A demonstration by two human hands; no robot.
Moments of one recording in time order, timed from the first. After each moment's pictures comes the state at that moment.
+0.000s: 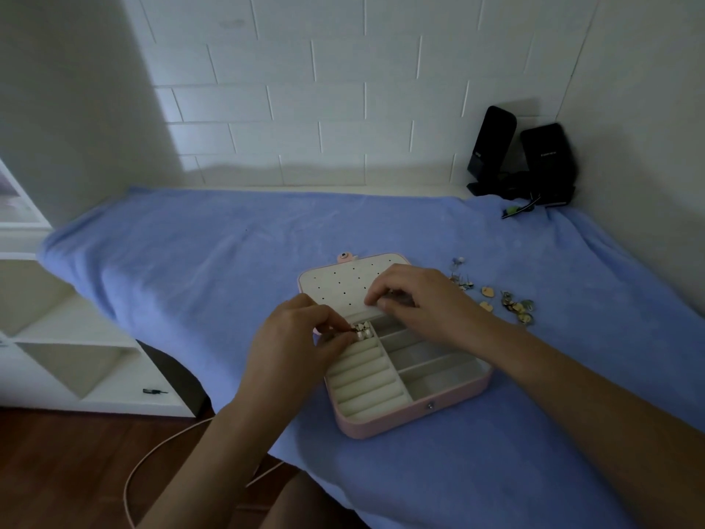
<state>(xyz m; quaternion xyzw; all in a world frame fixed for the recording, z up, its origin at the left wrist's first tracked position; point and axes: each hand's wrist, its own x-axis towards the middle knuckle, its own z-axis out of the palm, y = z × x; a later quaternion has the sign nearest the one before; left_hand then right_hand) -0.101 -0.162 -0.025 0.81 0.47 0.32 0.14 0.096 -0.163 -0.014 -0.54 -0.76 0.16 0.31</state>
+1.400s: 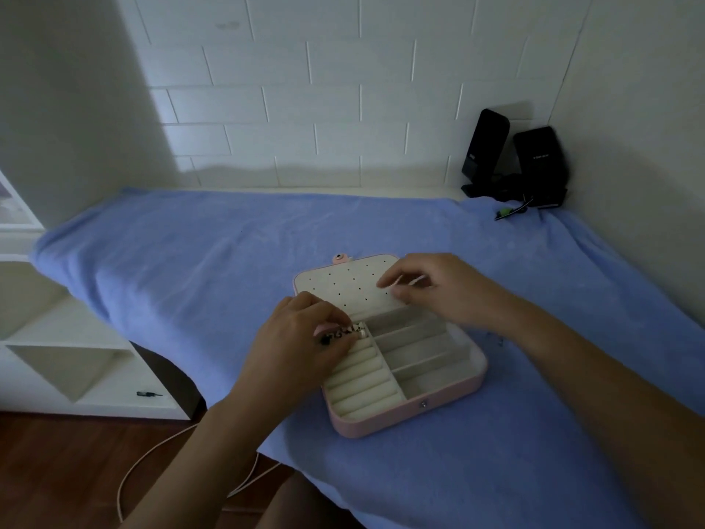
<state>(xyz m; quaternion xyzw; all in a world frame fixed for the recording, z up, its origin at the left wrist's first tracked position) -0.102 -0.160 -0.026 0.84 0.43 0.30 0.13 0.122 -0.165 0.005 -0.56 -0.74 0.22 0.30</state>
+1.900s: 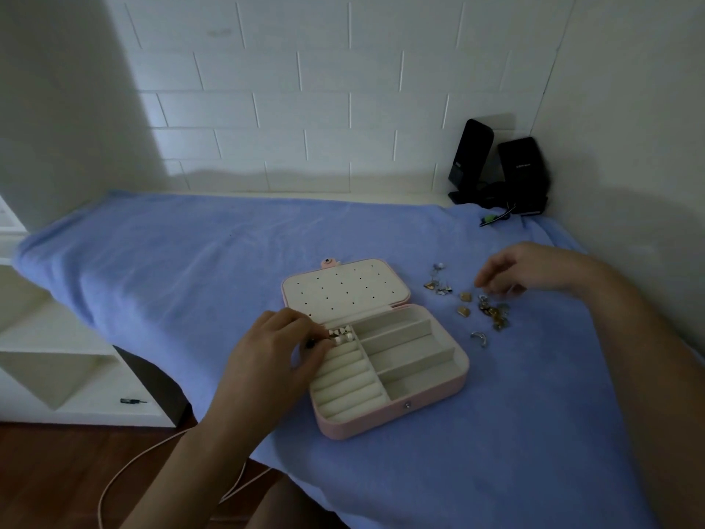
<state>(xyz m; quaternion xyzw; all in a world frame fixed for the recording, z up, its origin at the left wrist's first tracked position) -0.112 -0.164 -0.042 0.85 0.41 0.33 0.06 0.236 -0.174 0.029 -0.74 -0.57 0.31 0.16</state>
